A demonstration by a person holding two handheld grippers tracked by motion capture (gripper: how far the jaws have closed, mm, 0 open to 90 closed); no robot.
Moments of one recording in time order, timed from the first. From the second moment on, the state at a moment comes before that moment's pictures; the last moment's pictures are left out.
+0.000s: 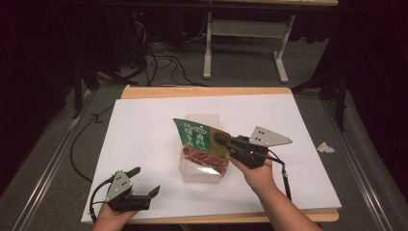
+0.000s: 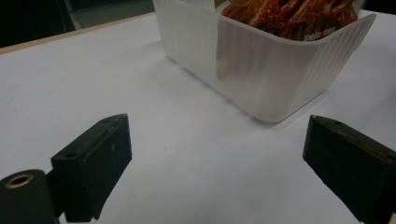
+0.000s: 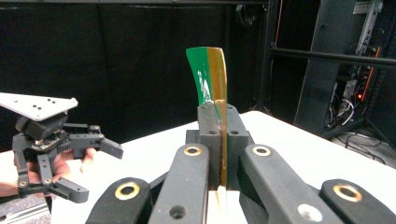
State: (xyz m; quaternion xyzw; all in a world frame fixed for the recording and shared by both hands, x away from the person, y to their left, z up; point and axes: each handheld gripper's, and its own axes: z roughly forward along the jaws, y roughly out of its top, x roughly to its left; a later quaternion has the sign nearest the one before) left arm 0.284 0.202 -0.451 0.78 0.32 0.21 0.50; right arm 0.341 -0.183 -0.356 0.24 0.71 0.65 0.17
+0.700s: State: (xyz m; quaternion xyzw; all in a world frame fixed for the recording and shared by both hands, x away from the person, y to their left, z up) left arm 0.284 0.202 -0.450 0.77 0.32 0.21 0.50; right arm 0.336 -0.198 -0.376 0.26 0.71 0.62 0.19
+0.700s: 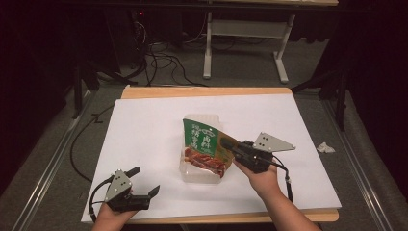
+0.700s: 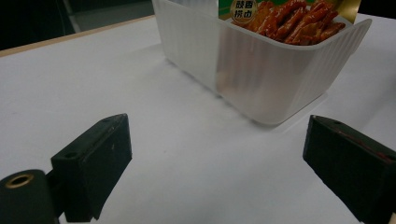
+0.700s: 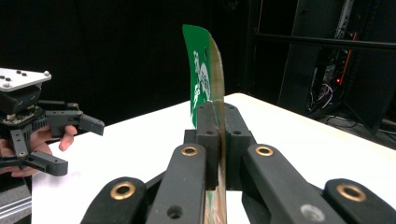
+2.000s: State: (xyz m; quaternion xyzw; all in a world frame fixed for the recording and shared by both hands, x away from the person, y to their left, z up) left arm 0.284 0.200 -0.451 0.78 0.32 0.21 0.50; right arm 0.325 -0.232 -0.375 0.30 0.72 0.60 0.20
